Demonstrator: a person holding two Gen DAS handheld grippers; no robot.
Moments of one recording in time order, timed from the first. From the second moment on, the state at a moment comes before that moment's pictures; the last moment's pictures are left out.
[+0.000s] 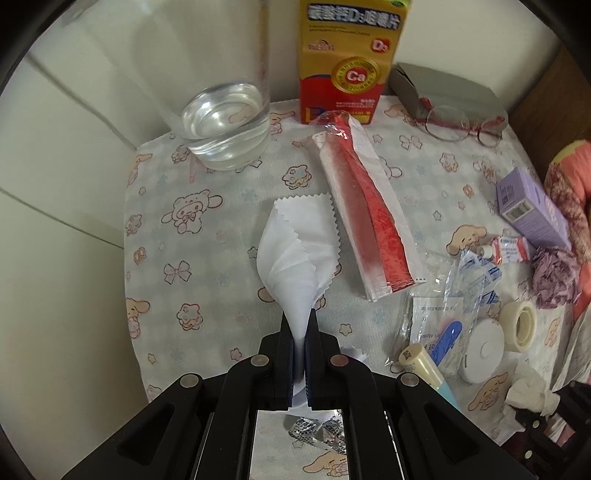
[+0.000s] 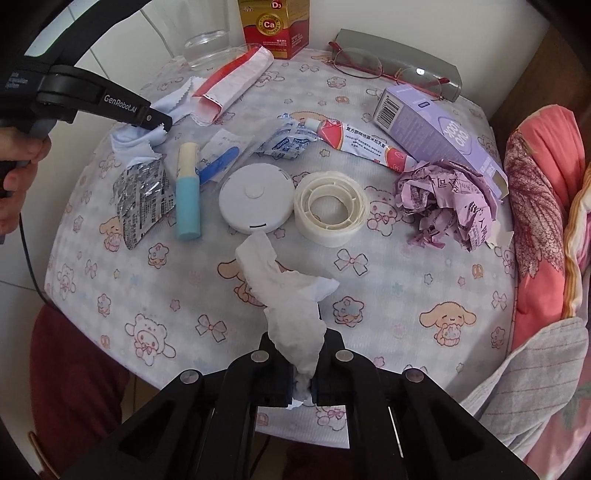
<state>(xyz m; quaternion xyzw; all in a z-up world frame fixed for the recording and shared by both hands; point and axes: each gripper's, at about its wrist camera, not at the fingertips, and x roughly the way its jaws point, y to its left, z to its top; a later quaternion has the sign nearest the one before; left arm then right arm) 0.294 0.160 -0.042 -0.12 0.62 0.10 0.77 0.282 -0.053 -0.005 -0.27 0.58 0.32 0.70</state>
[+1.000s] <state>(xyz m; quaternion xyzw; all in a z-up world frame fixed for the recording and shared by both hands) 0.065 0.094 0.120 -0.15 0.40 0.00 0.90 0.175 -0.114 0.105 -0.15 0.47 0.45 0.74</state>
